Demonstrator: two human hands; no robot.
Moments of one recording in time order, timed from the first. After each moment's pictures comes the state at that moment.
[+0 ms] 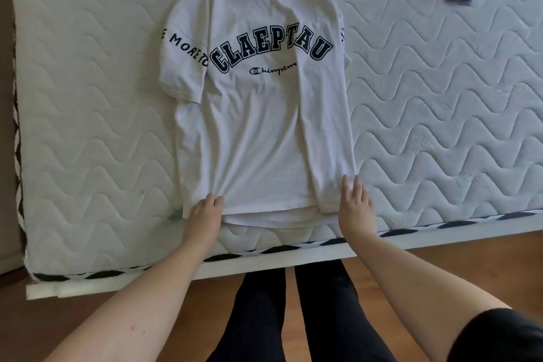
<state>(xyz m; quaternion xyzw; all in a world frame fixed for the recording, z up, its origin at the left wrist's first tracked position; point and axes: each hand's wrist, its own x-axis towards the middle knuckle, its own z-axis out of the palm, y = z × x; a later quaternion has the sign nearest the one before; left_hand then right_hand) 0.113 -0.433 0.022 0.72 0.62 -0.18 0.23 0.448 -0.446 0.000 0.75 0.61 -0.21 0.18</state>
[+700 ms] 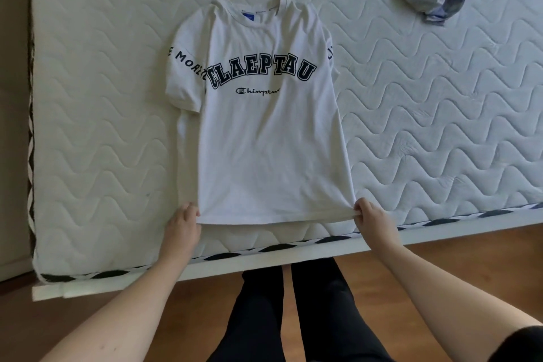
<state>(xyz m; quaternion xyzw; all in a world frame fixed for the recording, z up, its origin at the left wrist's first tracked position) 0.073 -0.462 0.053 0.64 0.72 -0.07 0.25 0.503 -0.470 0.054 0.75 0.59 -0.29 0.04</state>
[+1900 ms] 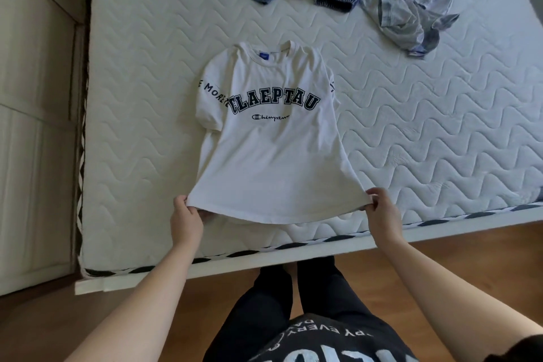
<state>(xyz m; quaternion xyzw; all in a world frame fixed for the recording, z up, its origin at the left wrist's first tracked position) 0.053 -0.446 0.141 0.40 0.86 0.16 0.29 0.466 -0.463 0.148 0.83 0.40 -0.35 -0.17</state>
